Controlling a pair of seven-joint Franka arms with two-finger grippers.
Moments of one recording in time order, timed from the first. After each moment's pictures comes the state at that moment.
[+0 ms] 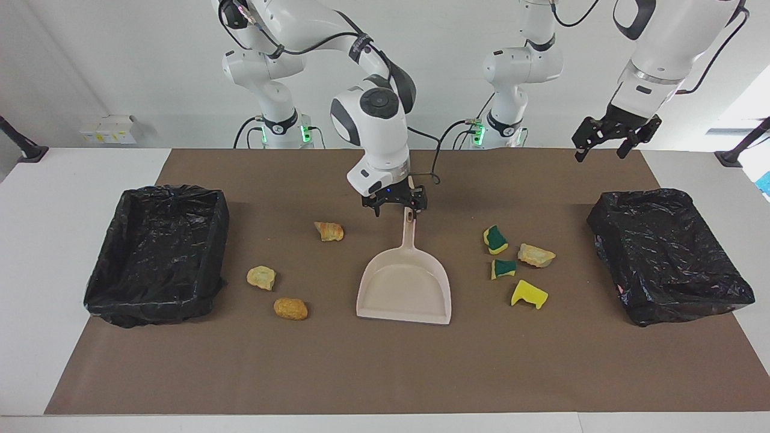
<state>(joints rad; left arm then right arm) 0.03 -0.15 -0.09 -1.78 0.00 1.62 -0.09 0.41 0.42 0.28 -1.65 -0.13 2.12 0.85</state>
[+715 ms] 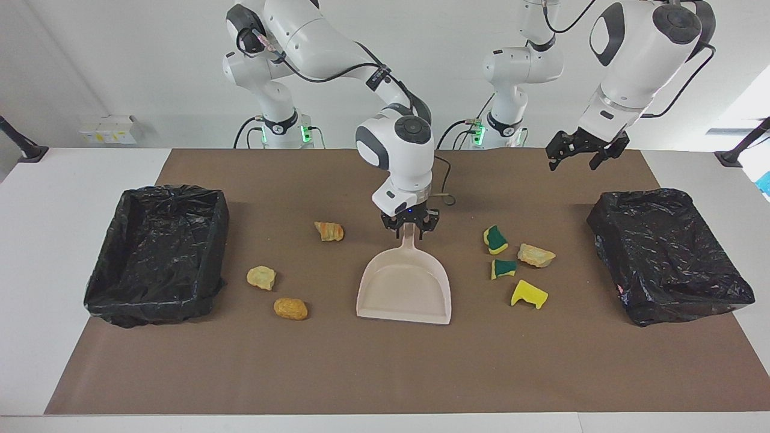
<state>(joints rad) -0.02 -0.14 -0.10 -1.87 -0.03 1.65 -0.06 0.42 0.49 0.28 -1.62 -0.16 2.14 0.86</state>
